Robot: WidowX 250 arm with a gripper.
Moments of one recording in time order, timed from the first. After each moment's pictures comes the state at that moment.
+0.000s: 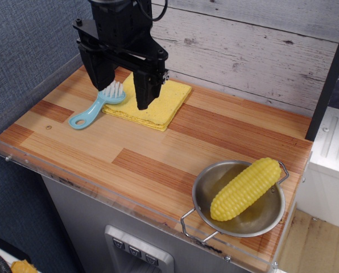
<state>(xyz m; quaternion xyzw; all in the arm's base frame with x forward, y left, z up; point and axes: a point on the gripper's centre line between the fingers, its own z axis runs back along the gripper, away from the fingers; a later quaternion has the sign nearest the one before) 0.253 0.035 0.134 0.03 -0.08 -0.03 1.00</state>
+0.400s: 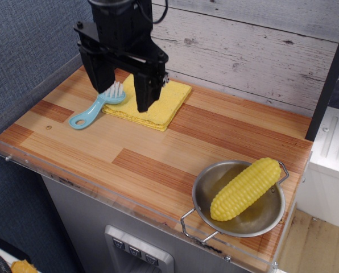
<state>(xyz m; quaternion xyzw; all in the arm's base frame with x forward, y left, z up) 0.252 0.034 0.129 0.03 -0.07 -0.04 1.00</state>
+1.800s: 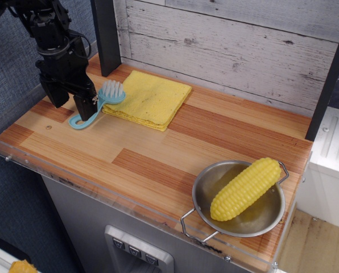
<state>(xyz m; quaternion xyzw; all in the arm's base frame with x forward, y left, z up) 0.296 0.173 0.027 0.03 -0.08 -0.04 1.00</state>
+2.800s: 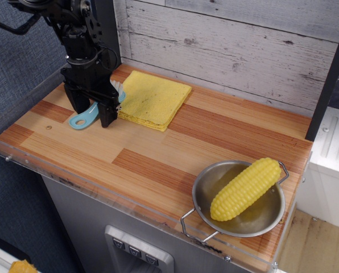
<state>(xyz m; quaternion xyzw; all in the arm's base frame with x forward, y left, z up) 0.313 0.151 0.003 0.05 -0.06 -0.05 1.00</state>
